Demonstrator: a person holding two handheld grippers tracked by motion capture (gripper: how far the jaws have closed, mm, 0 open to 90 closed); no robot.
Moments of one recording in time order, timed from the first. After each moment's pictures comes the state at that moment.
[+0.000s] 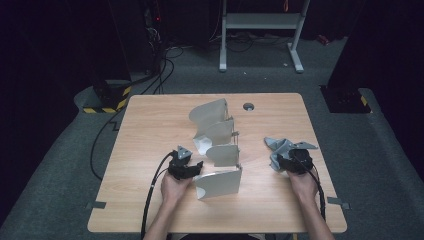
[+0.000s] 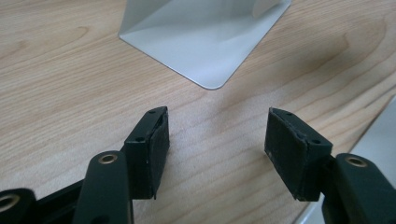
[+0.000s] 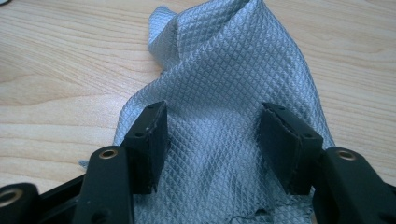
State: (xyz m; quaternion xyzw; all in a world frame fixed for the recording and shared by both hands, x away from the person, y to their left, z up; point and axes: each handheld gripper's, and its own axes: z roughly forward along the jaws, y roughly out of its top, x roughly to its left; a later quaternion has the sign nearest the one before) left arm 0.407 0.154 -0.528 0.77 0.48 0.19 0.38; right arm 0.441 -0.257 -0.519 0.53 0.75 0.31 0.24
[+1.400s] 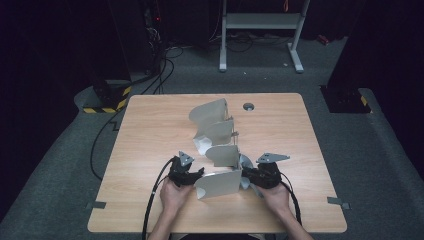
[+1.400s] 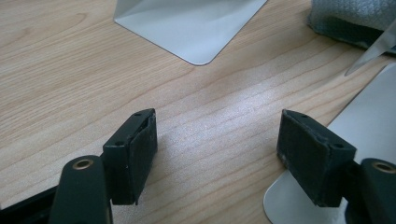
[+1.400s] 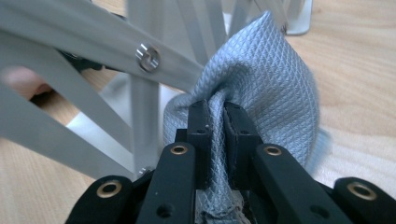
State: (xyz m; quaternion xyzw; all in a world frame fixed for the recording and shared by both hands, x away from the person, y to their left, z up) left arm 0.389 0.145 -0.528 0.78 0.47 0.22 0.35; right arm 0.386 -0.158 -0.494 0.37 0.81 0.45 0.07
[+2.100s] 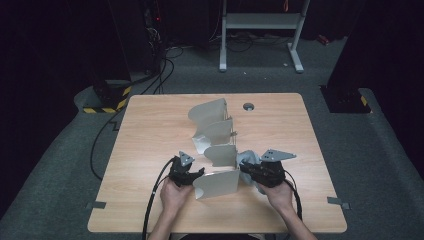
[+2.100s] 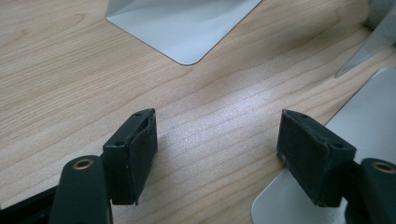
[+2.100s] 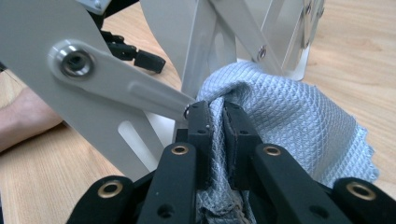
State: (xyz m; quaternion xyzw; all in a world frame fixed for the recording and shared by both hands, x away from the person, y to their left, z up) left arm 0.389 0.144 -0.528 0.78 0.47 0.22 0.35; right arm 0.376 -0.161 -0.461 0.33 0.80 0.48 0.09
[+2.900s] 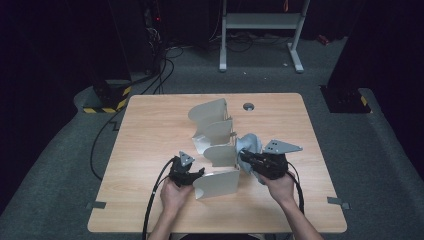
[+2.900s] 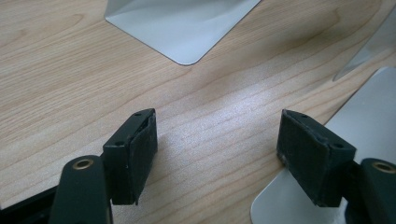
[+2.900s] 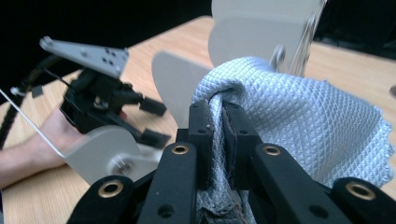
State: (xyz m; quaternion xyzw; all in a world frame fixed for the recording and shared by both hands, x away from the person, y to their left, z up) left arm 0.389 0.144 -0.528 0.78 0.47 0.21 0.35; right arm 0.381 -0.159 -0.427 0.31 0.79 0.52 0.13
